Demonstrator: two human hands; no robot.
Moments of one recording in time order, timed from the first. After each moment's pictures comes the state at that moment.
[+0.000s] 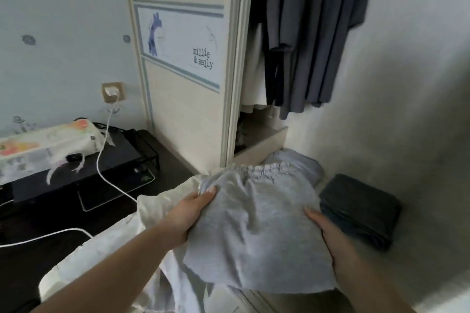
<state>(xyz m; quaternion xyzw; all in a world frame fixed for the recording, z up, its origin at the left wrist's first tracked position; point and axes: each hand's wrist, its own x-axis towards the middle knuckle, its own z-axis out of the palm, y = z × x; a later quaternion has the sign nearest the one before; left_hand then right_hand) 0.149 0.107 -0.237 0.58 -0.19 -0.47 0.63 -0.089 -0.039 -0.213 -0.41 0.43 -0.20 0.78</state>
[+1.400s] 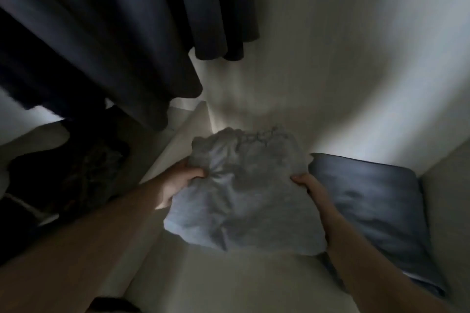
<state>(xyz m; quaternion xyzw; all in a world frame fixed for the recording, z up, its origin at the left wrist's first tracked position) 0.262 -0.466 -0.358 0.67 -0.36 -0.56 0.33 -0.010 -0.509 -0.397 -0.25 0.46 -0.33 0.78</state>
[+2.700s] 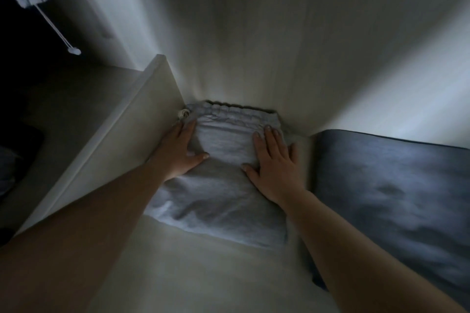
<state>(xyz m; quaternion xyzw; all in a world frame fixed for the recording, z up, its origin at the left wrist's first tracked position) 0.304 -0.619 -0.550 0.74 -0.65 -0.19 0.03 0.056 -0.628 -0.567 -0.82 0.56 -0.01 0.14</state>
